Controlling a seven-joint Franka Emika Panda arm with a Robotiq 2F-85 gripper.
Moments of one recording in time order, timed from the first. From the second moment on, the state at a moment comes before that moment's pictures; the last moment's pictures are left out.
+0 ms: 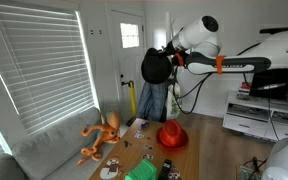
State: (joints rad) arm -0.38 -0.40 0.11 -1.95 -0.51 2.66 0.62
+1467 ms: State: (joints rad) arm -0.49 -0.28 0.06 -1.78 -0.73 2.72 0.75
